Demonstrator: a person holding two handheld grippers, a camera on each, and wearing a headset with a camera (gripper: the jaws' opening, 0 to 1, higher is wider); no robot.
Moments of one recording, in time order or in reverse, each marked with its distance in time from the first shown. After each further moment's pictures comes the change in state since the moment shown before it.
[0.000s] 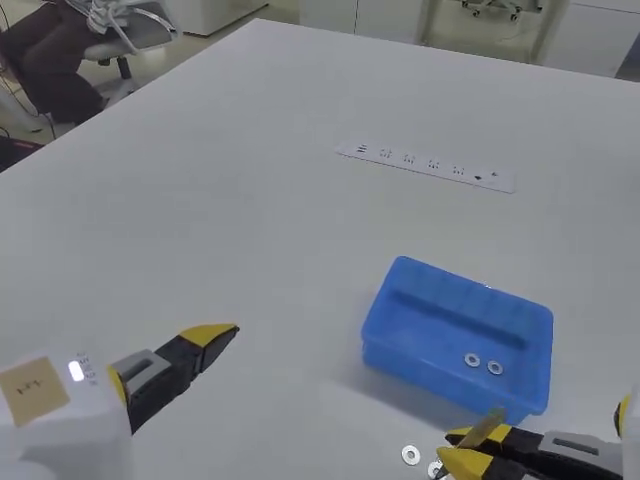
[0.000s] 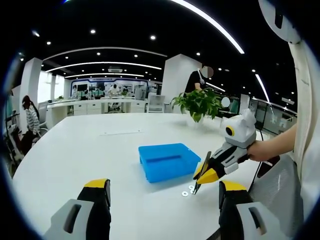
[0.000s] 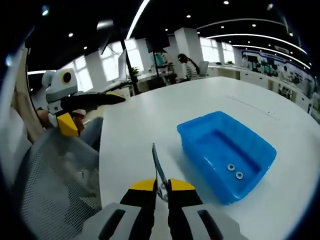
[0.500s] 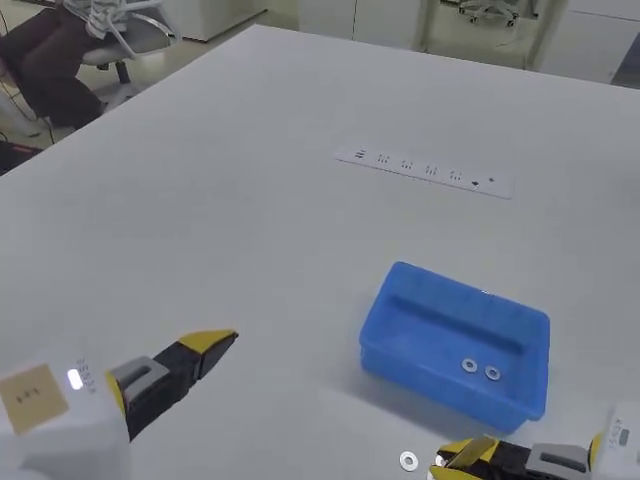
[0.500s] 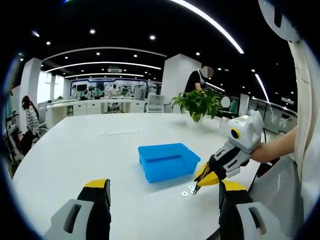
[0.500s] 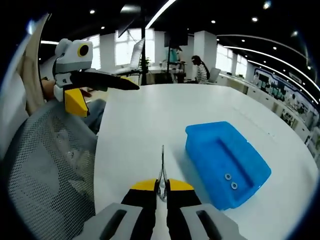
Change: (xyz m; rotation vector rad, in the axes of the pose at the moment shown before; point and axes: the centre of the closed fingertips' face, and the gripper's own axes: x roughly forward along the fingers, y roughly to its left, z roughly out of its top) left arm 0.001 -0.001 -0.001 0.004 0.001 -0.003; right arm 0.002 0.000 -0.004 -0.147 0.041 -0.060
